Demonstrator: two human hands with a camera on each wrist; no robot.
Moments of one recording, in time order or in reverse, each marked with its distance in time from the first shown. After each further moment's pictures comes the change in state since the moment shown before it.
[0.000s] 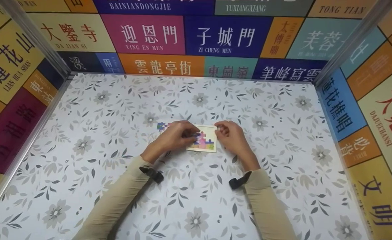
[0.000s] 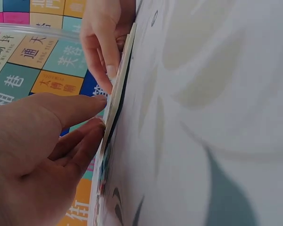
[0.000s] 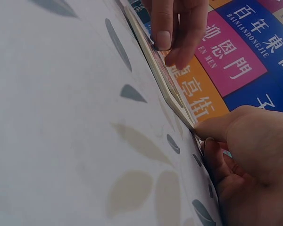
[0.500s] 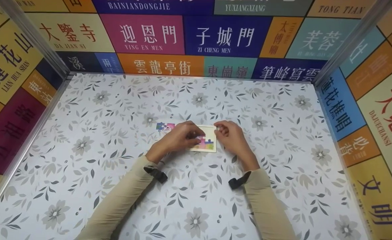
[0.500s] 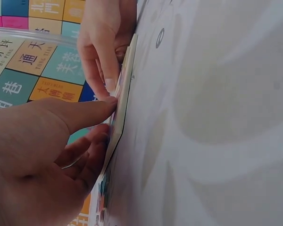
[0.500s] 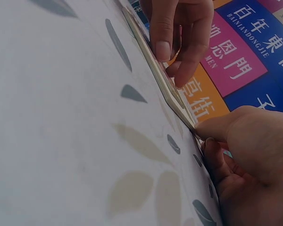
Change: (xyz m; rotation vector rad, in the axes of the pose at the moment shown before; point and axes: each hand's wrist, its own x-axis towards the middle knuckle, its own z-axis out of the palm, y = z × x) left_hand 0.008 0.008 0.010 0.004 -0.063 0.015; right_hand 0.000 0.003 -0.001 -0.001 0.003 -0.029
